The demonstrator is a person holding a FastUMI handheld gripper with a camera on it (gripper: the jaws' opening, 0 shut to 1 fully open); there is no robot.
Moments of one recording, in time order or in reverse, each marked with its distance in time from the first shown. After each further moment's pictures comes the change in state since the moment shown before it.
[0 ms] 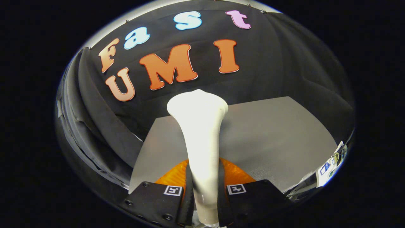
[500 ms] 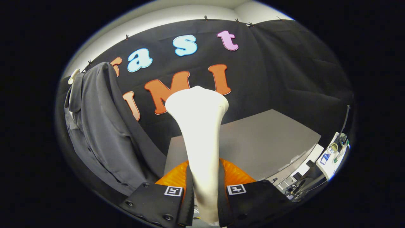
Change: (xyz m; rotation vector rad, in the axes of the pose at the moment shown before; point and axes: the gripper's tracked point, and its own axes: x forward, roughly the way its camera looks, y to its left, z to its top) arm -0.105 0.059 0.015 0.084 -0.230 -0.067
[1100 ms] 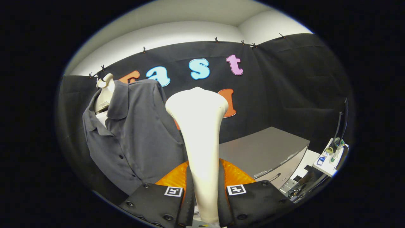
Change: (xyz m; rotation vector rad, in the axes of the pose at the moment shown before) arm -0.111 0.114 0.015 -0.047 -0.201 -0.002
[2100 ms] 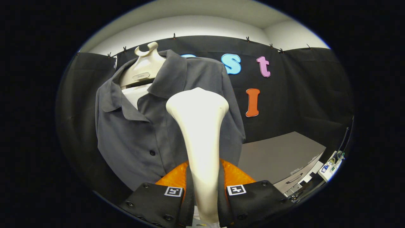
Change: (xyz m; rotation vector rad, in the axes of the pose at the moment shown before) arm 0.044 0.151 -0.048 -0.147 0.078 0.092
